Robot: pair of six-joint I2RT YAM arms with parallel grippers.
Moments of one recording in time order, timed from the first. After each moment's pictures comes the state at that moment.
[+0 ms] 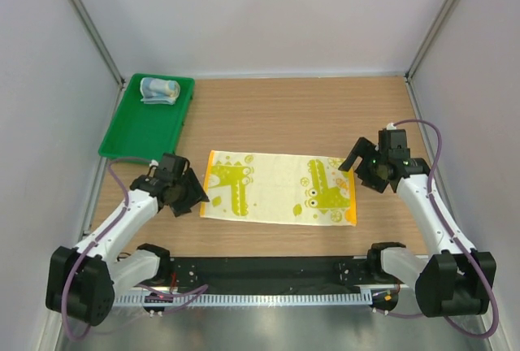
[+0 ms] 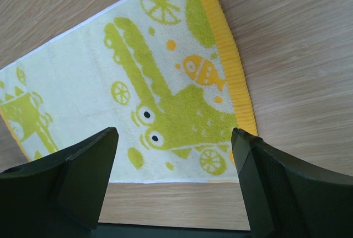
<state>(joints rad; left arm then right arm) -0.30 1.04 0.63 -0.69 0.03 -0.82 0.03 1.07 0.79 -0.68 -0.12 0.61</state>
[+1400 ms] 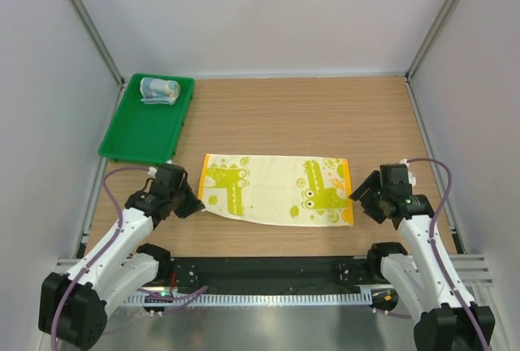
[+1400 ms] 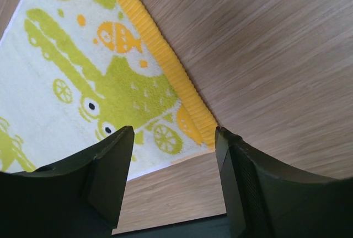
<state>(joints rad) -0.35 0.88 0.51 -0.61 0.04 -0.90 0.03 0.73 0.52 -0.79 0.00 0.81</state>
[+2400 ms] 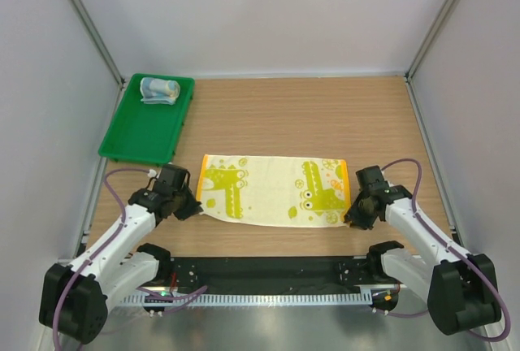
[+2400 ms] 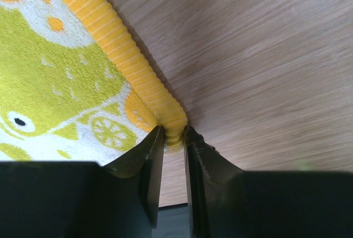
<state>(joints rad) -0.35 0.92 0.51 -0.64 -0.01 -0.92 0.21 0.97 0.46 -0.77 0.03 0.83</state>
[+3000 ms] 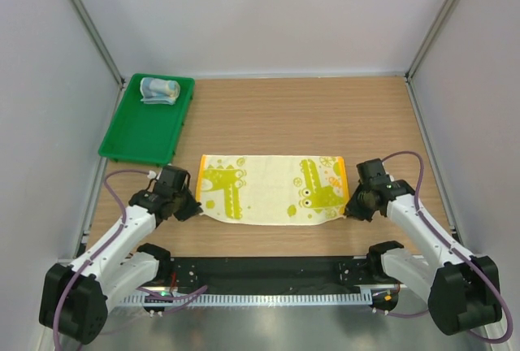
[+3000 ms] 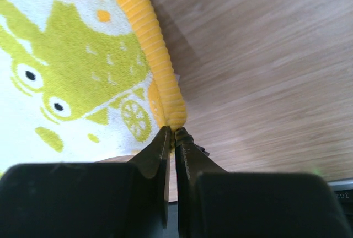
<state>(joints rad) -0.35 0.92 0.50 -0.63 -0.02 -0.93 0.22 0.97 0.52 -0.79 0.01 0.82</state>
